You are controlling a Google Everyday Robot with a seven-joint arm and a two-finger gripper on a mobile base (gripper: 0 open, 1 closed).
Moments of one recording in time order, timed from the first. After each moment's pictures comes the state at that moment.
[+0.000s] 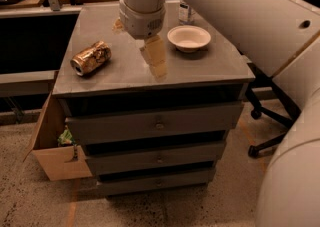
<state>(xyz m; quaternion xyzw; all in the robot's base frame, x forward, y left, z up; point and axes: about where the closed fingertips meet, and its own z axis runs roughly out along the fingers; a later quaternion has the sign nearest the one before) 0.600 0.048 0.923 -0.89 0.43 -0.05 0.12</state>
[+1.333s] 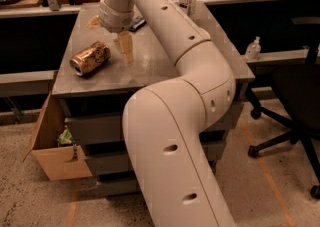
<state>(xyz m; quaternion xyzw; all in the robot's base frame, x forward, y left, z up) 0.731 0.149 0.868 -0.91 0.36 0.04 0.19</state>
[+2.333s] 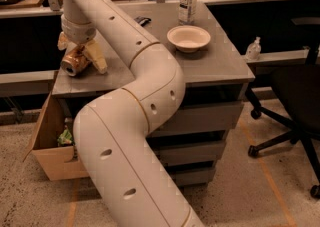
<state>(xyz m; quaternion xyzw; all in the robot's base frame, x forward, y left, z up) 0.732 0.255 0.824 -0.95 0.29 0.03 0.14</state>
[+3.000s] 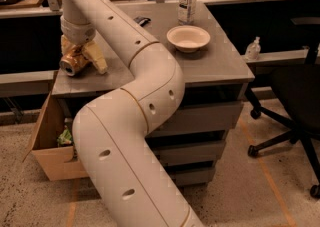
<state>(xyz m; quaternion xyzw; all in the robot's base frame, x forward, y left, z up) 0.730 0.255 0.823 -0.95 0.29 0.03 0.14</state>
